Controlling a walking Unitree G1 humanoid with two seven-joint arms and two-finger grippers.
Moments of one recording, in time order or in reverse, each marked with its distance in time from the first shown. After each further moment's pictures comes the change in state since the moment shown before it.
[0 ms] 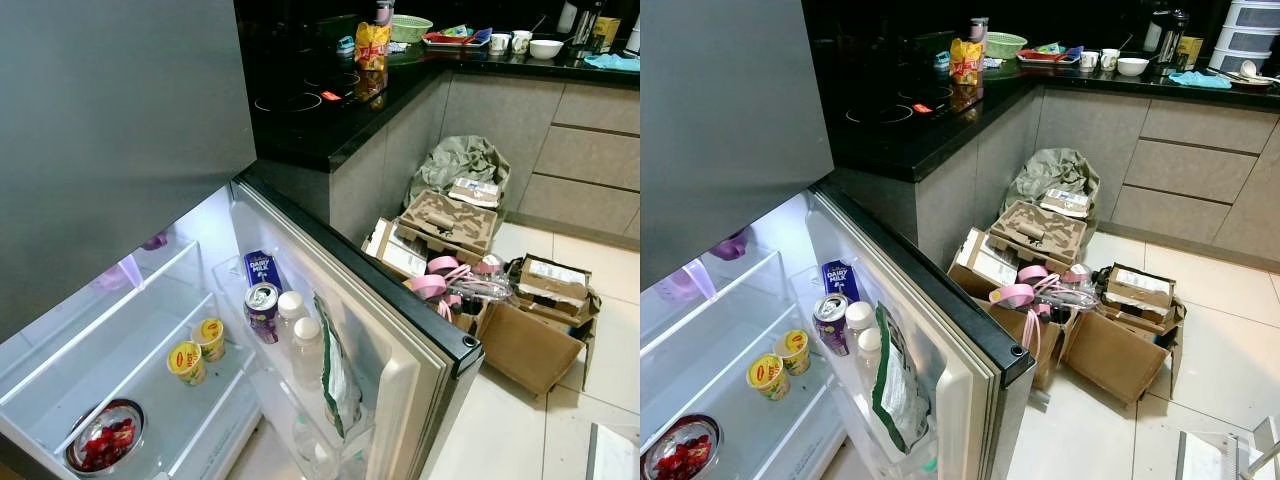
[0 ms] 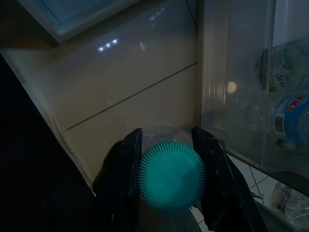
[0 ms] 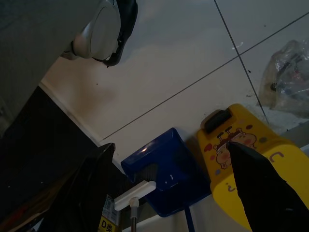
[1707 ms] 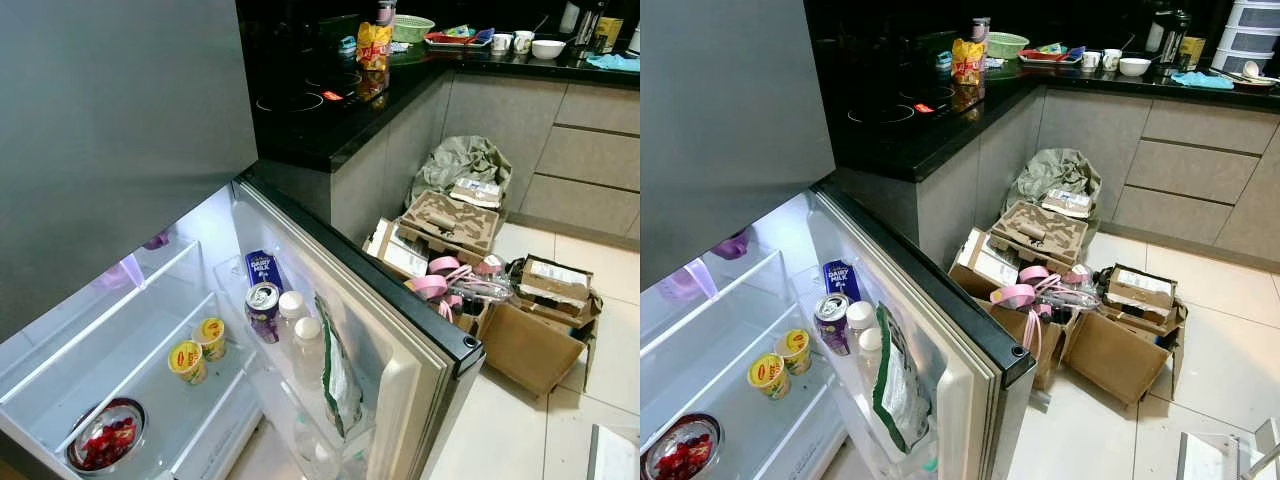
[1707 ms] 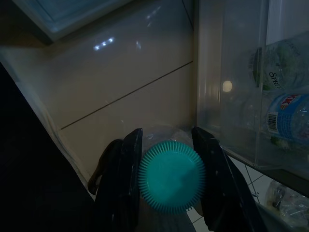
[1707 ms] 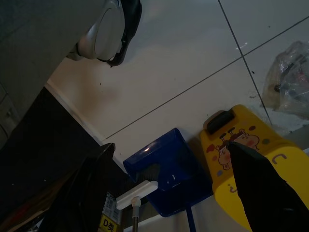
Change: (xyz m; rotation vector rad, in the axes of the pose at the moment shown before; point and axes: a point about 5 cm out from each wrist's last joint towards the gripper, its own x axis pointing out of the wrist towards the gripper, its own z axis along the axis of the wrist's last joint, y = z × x) left arm 0.001 -0.005 -0.002 -0.005 0.005 -0.017; right arm 0.000 0.000 0.001 0.002 0.001 0.018
